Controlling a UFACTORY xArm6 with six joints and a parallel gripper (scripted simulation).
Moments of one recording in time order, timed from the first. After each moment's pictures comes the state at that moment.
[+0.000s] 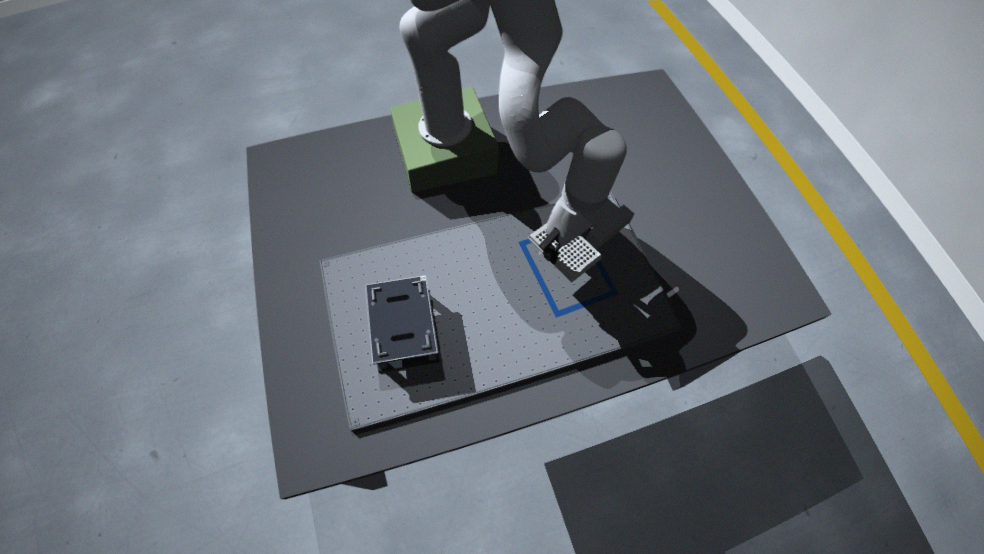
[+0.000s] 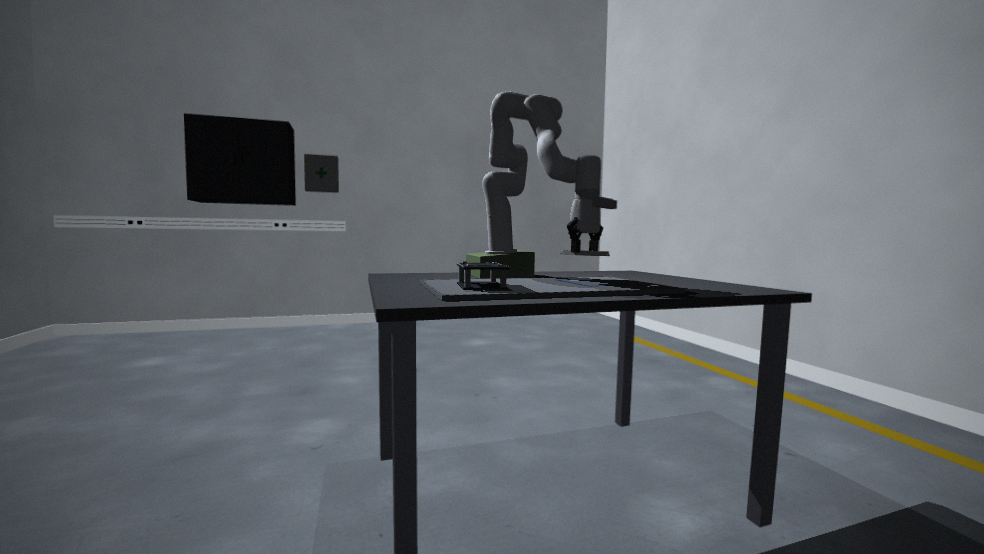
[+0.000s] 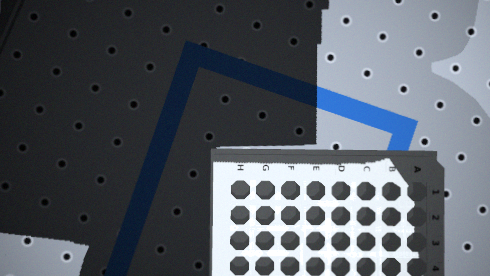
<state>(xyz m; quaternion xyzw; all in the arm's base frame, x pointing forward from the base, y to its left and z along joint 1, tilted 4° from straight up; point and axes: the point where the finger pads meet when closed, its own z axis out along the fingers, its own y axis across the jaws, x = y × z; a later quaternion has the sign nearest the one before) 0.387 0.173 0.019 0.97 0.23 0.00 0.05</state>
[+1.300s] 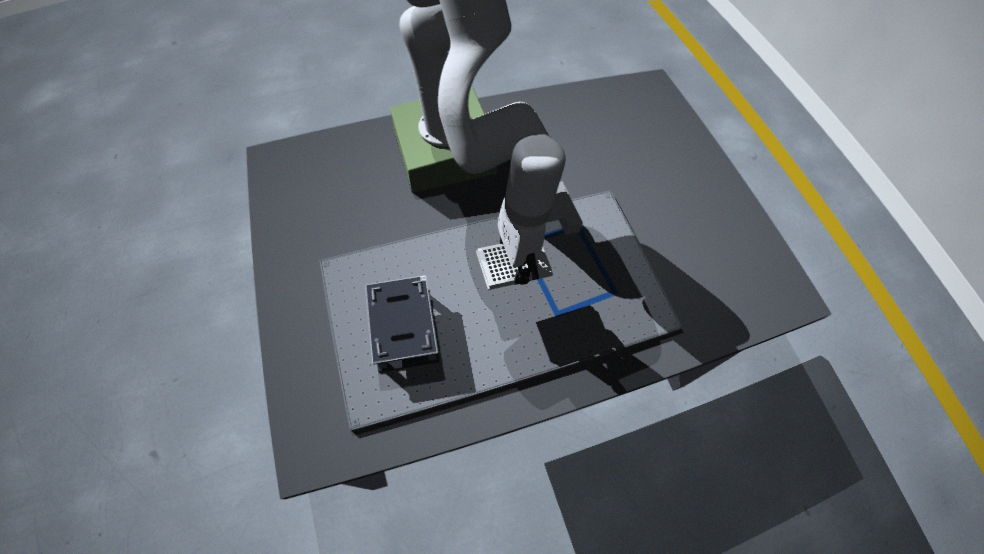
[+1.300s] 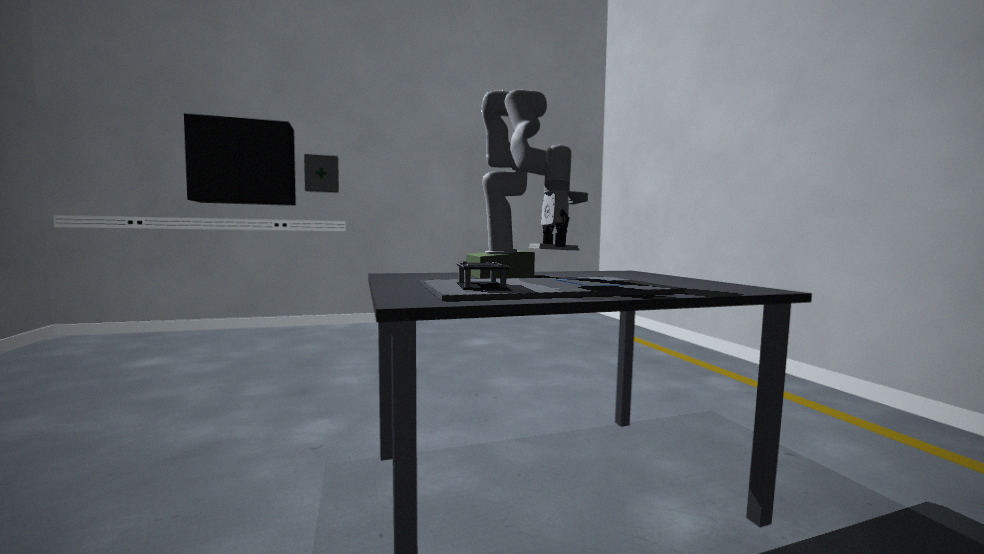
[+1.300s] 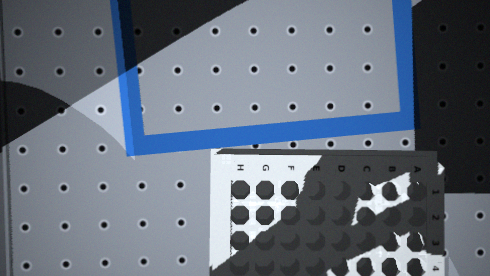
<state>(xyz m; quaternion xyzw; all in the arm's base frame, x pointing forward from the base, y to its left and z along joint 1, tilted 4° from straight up) 0.408 0.062 0.046 0.69 0.72 -0.03 0.05</state>
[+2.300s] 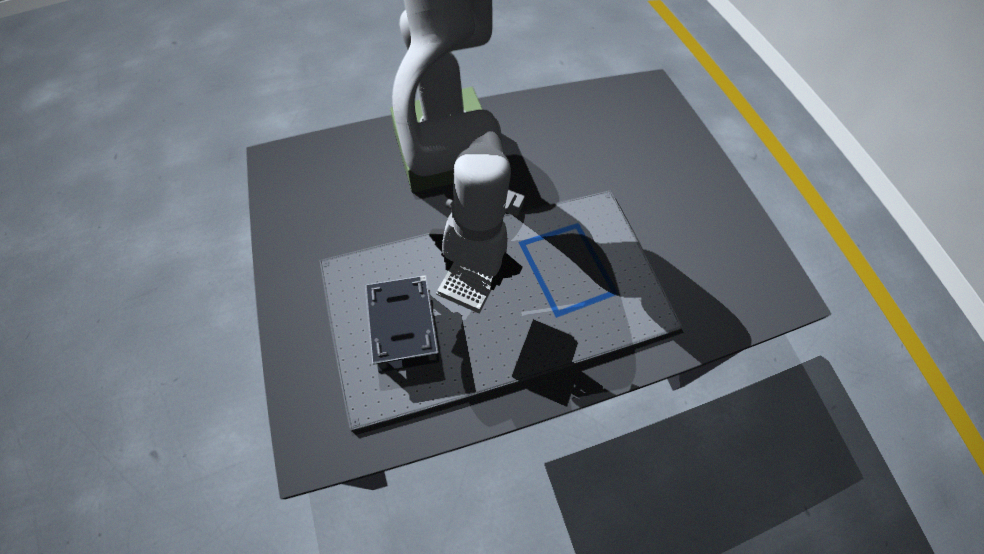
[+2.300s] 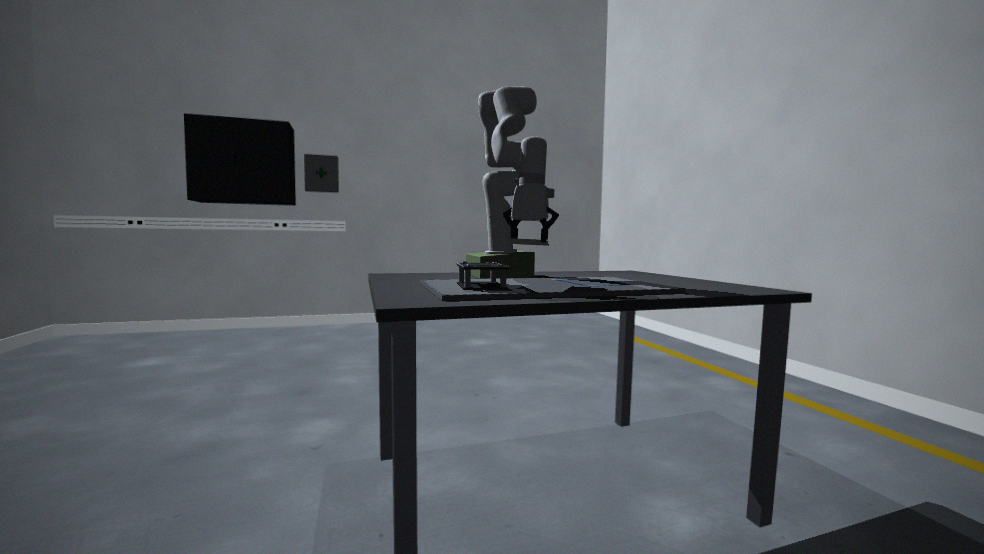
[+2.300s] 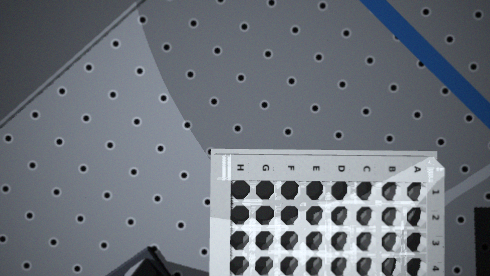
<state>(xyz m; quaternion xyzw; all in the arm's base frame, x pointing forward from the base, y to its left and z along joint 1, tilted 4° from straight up) 0.424 -0.021 0.066 0.32 0.95 -0.05 0.03</state>
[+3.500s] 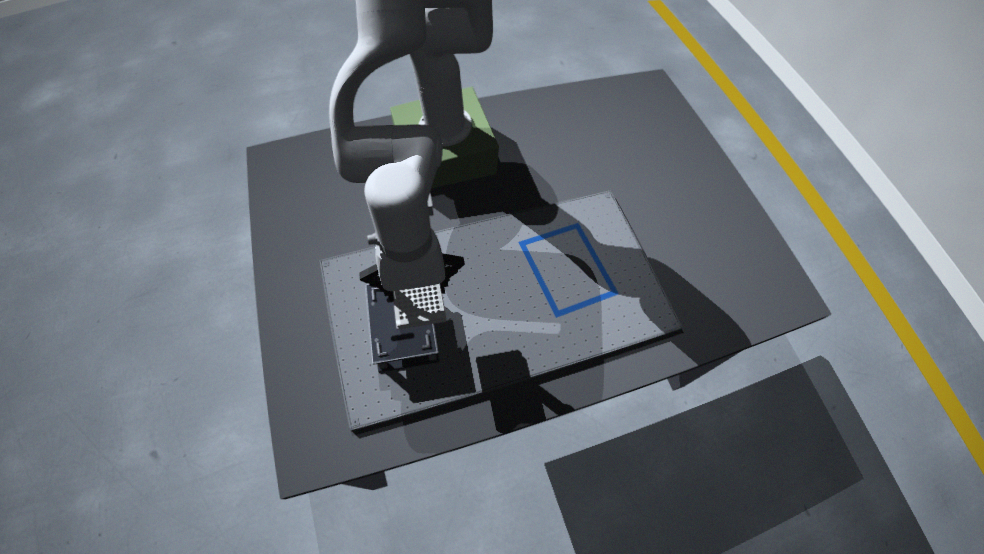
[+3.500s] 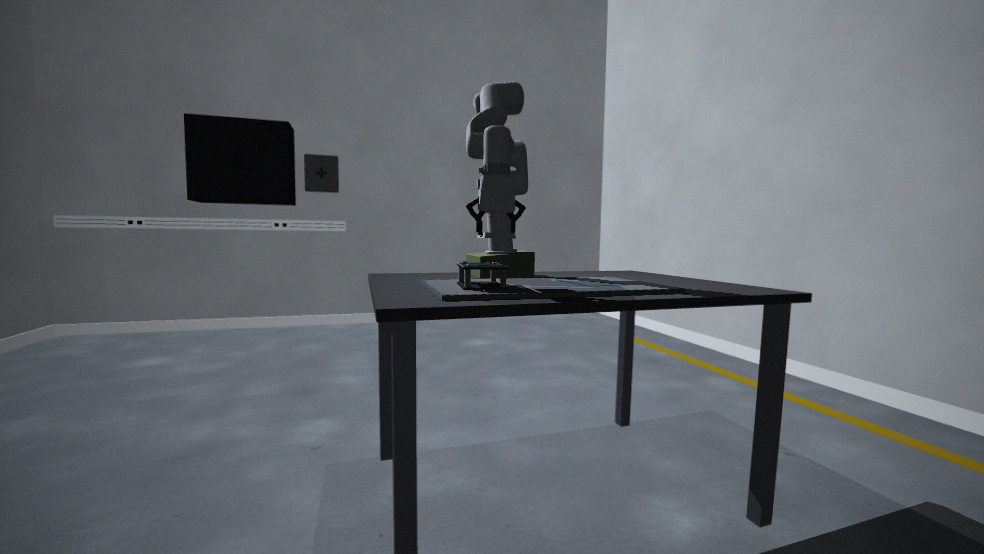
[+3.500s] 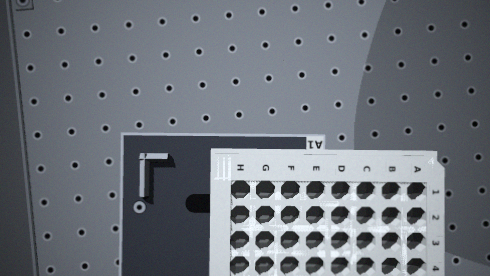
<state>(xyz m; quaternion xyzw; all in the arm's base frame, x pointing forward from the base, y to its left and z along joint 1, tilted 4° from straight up) 0.444 -0.125 0.092 0.02 1.00 -0.04 0.01</state>
